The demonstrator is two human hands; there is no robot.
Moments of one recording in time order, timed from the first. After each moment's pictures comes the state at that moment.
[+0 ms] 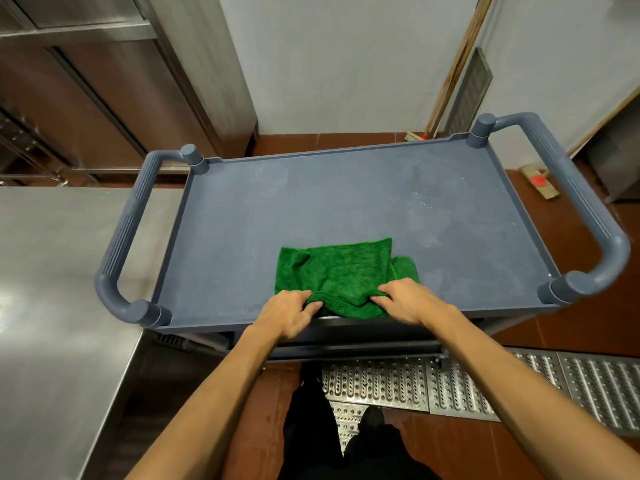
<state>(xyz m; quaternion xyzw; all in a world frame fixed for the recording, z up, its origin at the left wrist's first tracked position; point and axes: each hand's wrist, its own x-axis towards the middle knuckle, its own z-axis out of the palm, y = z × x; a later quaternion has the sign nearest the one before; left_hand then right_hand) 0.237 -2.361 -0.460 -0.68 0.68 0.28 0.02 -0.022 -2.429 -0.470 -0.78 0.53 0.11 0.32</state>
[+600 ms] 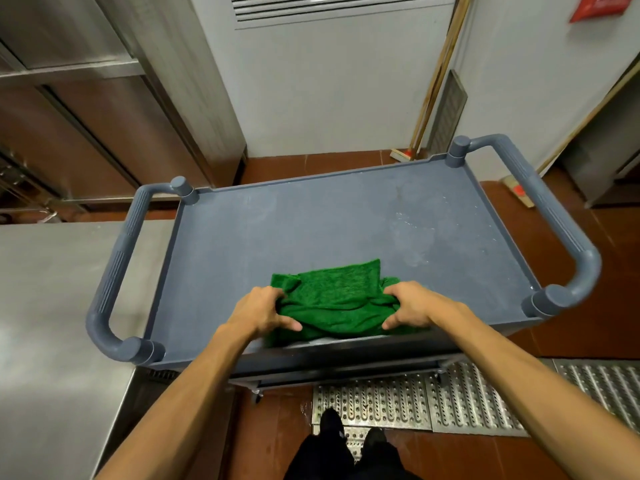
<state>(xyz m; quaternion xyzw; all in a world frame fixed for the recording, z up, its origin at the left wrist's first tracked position) 0.270 -2.404 -0.418 -0.70 0.67 0.27 0.04 -0.046 -2.459 -0.438 -0.75 0.55 0.12 0.35</state>
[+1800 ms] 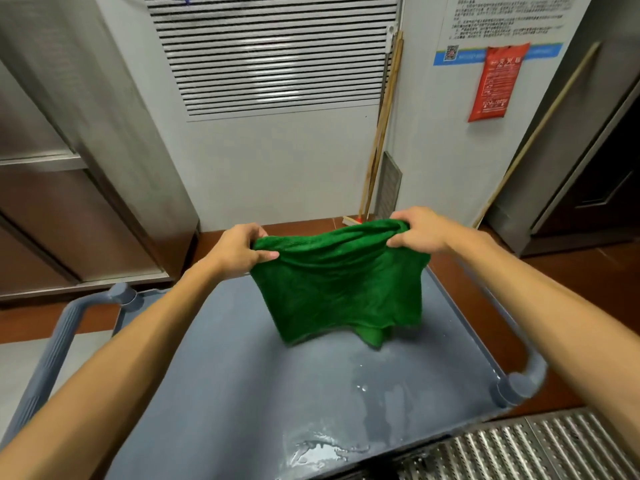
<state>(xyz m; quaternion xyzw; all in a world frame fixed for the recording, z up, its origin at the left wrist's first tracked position) 0.238 -2.642 -0.241 -0.62 0.71 0.28 -0.19 -0.120 -2.655 -0.225 -0.75 0.60 -0.10 0.26</state>
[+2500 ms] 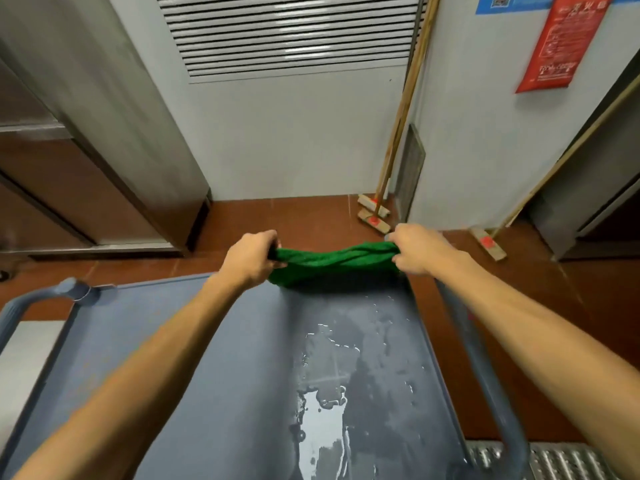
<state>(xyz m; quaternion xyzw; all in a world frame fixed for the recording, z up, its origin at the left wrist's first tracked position) 0.092 -2.742 -0.299 -0.70 0.69 0.16 -0.07 -0.220 -2.787 -0.306 -0.81 0.57 0.07 0.07</state>
